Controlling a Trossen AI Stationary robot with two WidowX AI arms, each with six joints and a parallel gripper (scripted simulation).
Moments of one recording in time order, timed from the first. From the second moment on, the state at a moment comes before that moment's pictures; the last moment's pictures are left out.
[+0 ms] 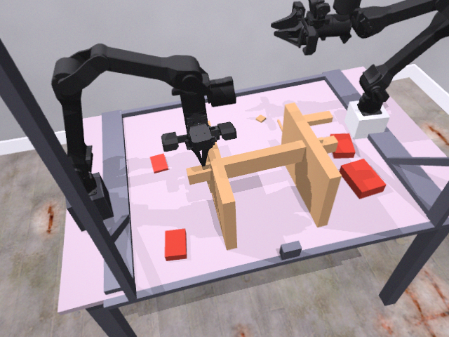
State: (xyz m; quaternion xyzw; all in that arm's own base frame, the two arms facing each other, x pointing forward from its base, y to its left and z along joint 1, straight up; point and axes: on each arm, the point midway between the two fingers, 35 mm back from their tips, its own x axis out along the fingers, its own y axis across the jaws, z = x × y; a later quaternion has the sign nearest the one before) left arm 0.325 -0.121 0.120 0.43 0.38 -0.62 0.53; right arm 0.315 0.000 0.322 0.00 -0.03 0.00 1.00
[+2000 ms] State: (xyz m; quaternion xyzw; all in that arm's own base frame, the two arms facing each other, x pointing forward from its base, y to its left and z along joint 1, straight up) left arm 0.325 -0.120 0.120 0.43 0.38 -0.62 0.53; right arm 0.315 0.000 0.322 0.00 -0.03 0.00 1.00
